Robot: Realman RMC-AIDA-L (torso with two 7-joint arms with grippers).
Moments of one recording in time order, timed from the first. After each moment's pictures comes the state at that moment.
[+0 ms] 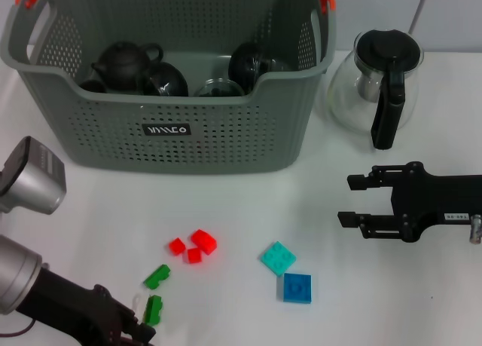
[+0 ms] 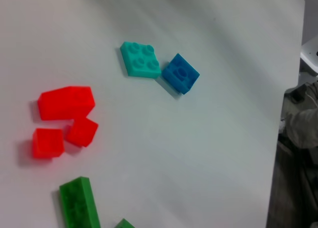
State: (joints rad) left arm -0.43 -2.16 -2.30 -1.04 -0.59 1.88 -1.81; right arm 0.55 2.07 -0.73 -0.67 -2.14 -1.55 1.25
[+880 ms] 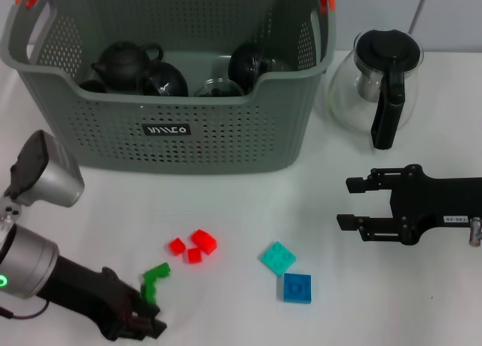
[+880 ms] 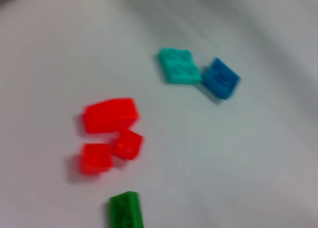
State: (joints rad) left arm -0.44 -2.17 -2.26 -1.00 -0.59 1.74 -1.83; right arm 0.55 2.07 -0.73 -0.66 -2.14 -1.55 1.25
